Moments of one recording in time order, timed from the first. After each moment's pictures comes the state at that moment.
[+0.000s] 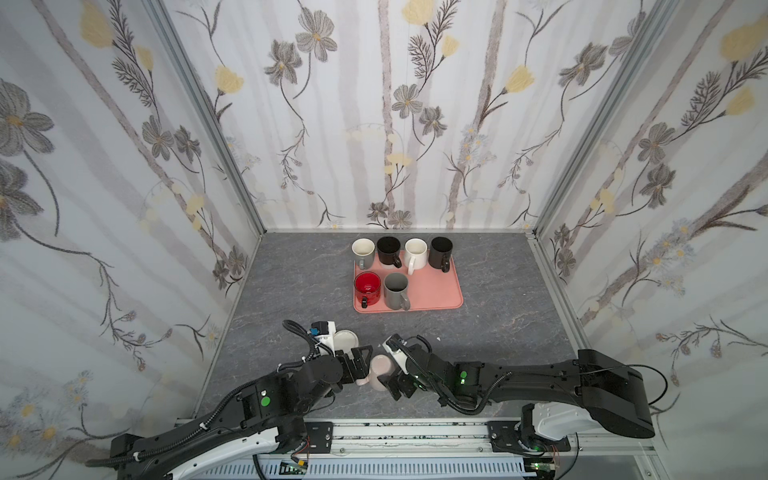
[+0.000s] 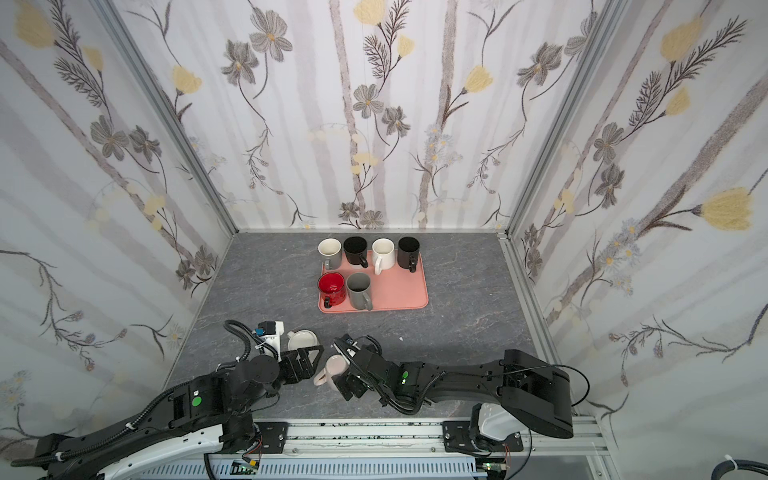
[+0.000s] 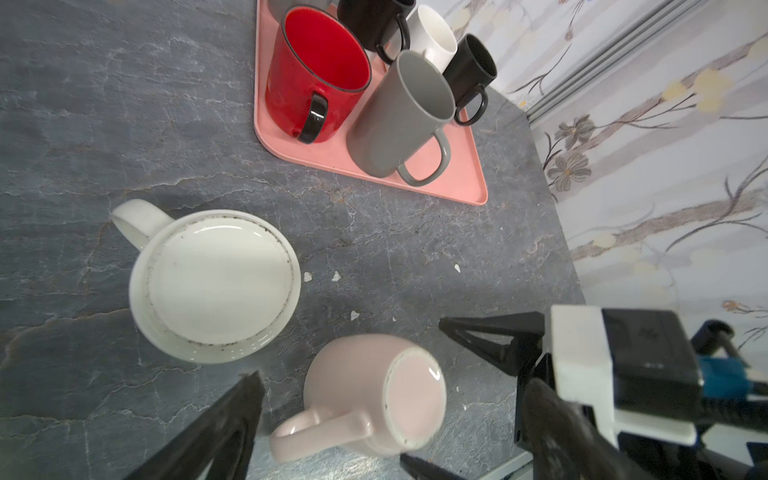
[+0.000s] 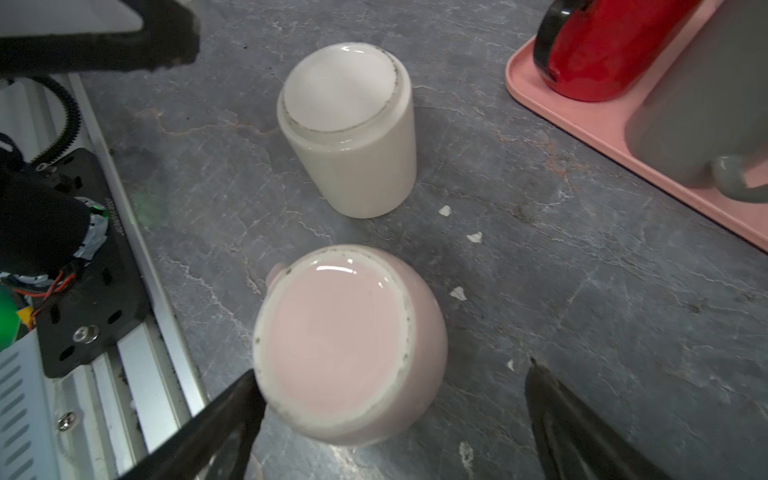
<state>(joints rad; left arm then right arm) -1.16 0.54 0.52 -0.63 -0.43 -1.06 1.26 1.42 0.66 0.08 0.22 0.35</state>
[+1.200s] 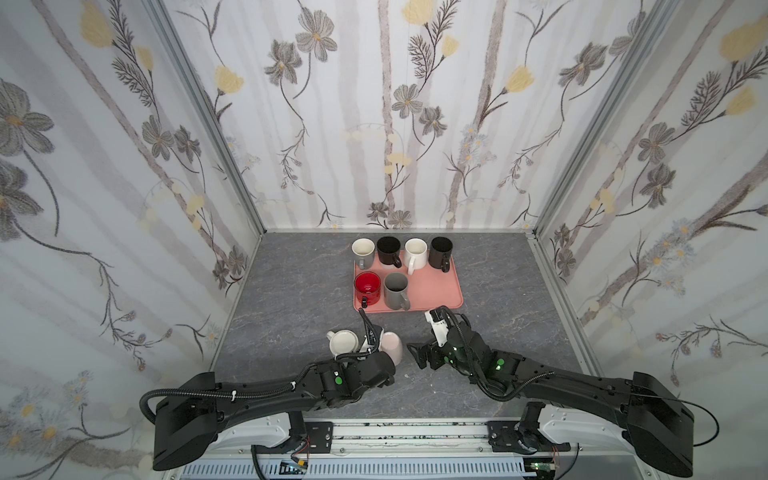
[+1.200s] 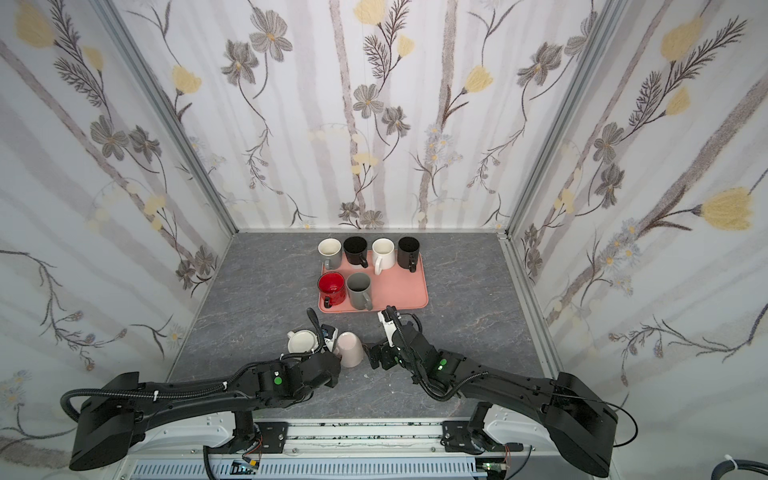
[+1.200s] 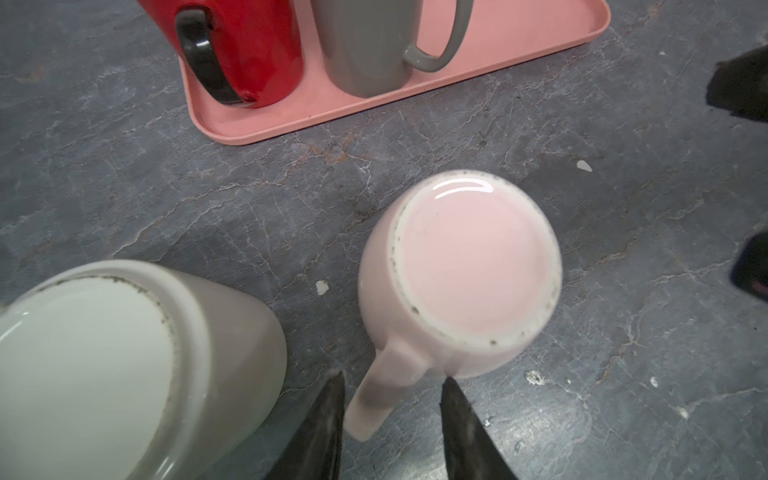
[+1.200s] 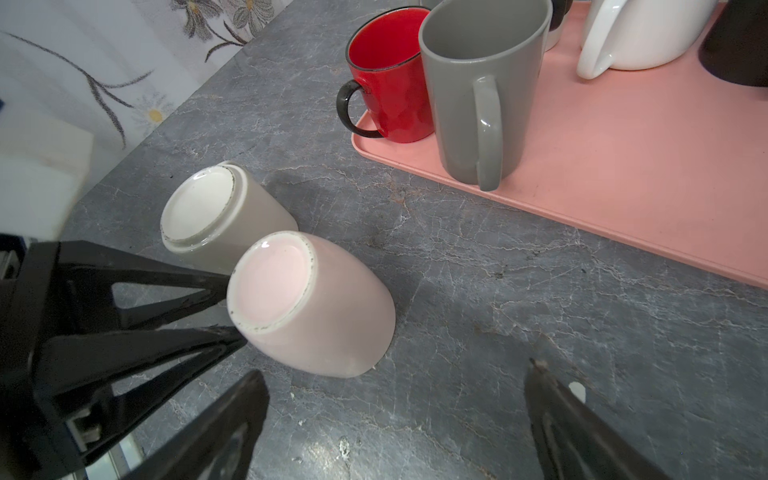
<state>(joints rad) -1.19 1.12 0.51 -0.31 -0.50 -0.68 0.99 1.14 0.50 0.09 0.14 0.42</state>
